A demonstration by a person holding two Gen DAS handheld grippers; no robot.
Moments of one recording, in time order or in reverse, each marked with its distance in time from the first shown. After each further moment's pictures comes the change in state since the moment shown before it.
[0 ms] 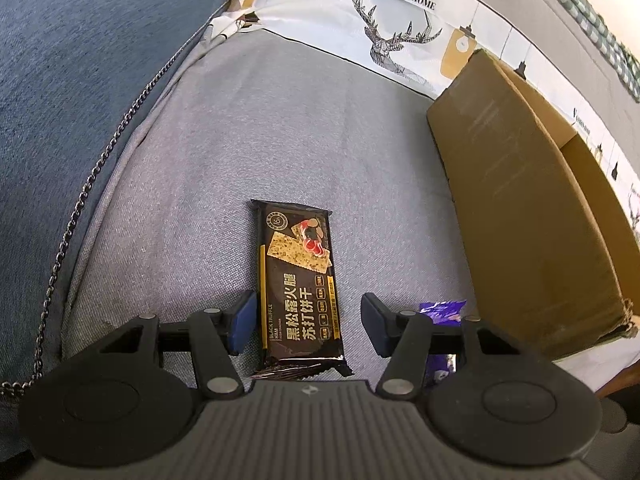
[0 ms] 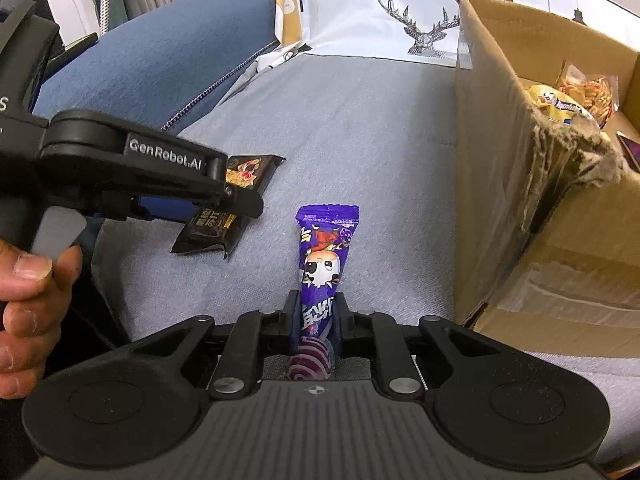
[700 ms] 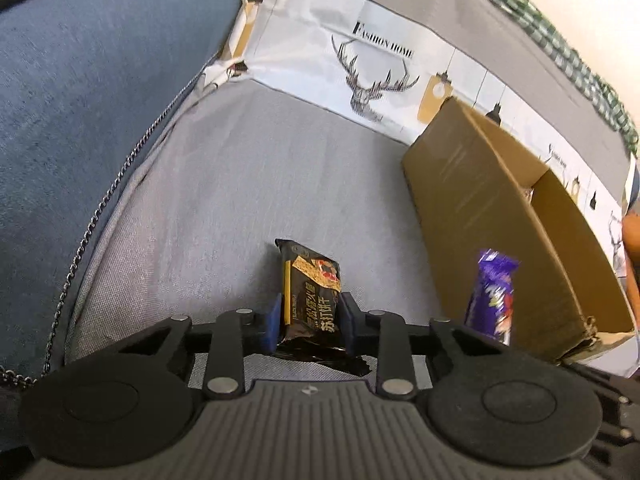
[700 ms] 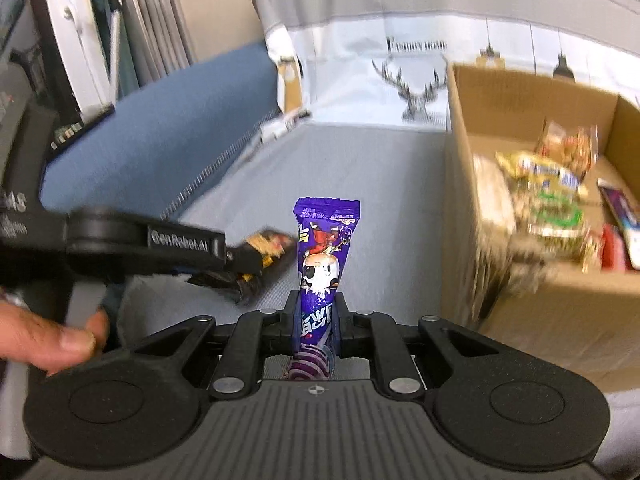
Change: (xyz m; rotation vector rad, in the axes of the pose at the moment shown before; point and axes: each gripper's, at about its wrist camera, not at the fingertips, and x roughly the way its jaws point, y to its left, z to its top) left arm -0.031 -0.001 -0.014 -0.016 -0.156 -0.055; right arm -0.044 0.000 0.020 0.011 -0.177 0.015
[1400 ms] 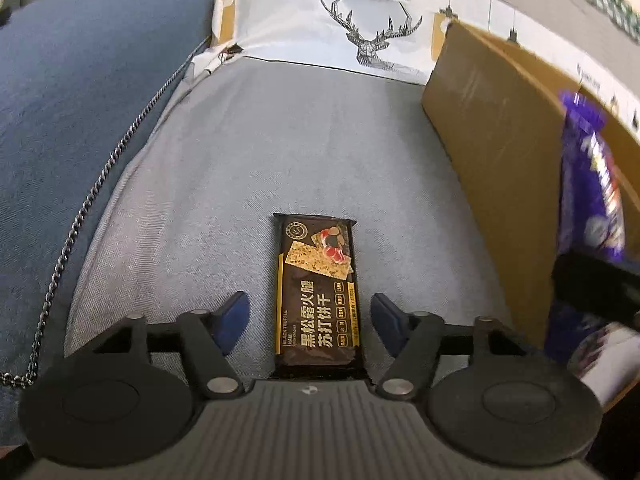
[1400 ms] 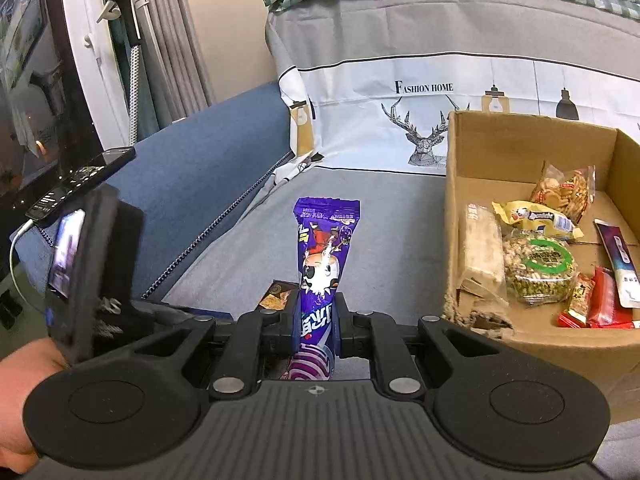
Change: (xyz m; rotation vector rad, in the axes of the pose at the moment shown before) left arm 0.039 -0.039 -0.019 0.213 0.058 0.217; right arm -0.019 -0.011 0.008 -0.012 -0.087 0.043
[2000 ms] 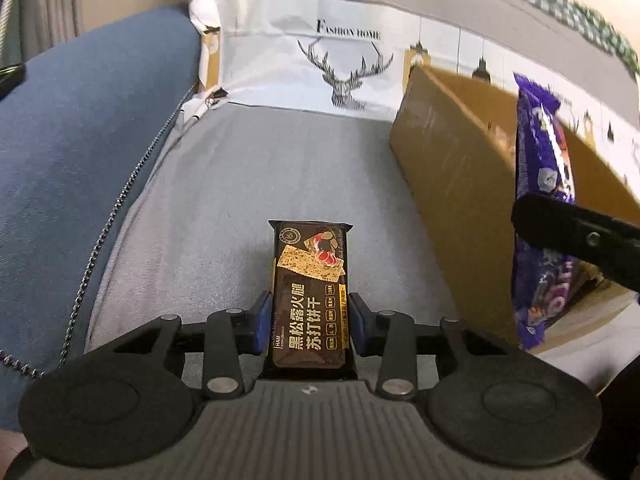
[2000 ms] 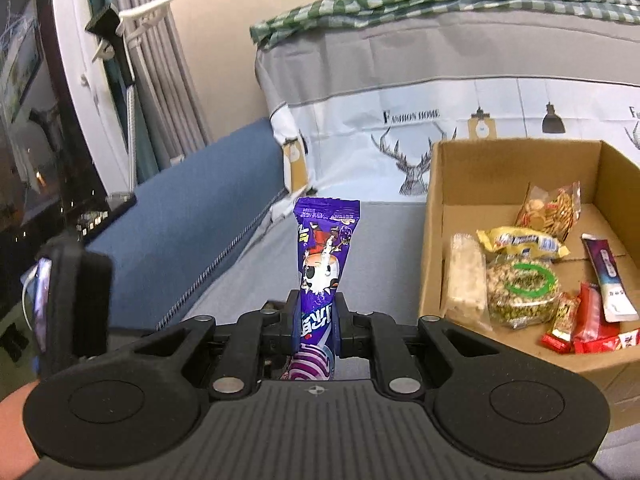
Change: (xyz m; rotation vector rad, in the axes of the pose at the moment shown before) left arm -0.047 -0.008 0.004 -0.019 -0.093 -0.064; right arm -0.021 -0.011 0.013 0.059 -0.100 0.009
